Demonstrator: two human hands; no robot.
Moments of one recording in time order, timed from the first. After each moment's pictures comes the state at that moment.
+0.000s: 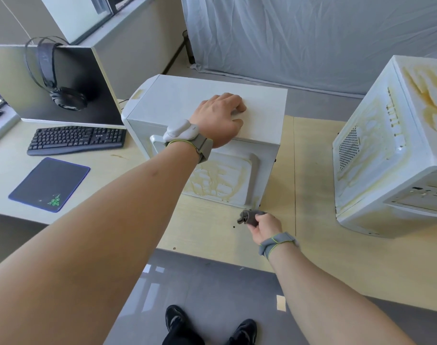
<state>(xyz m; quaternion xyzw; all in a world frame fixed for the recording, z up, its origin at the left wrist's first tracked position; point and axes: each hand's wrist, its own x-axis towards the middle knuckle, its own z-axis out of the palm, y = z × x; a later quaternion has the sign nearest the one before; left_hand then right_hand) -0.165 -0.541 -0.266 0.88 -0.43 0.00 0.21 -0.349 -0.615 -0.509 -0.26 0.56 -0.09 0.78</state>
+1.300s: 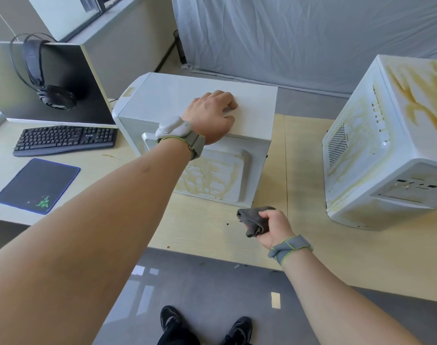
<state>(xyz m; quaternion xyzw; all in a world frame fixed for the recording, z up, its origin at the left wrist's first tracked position) -0.168 -0.540 -0.265 0.88 -0.43 0.00 0.20 -0.385 -0.622 -0.467 -0.25 0.51 -0.06 0.82</state>
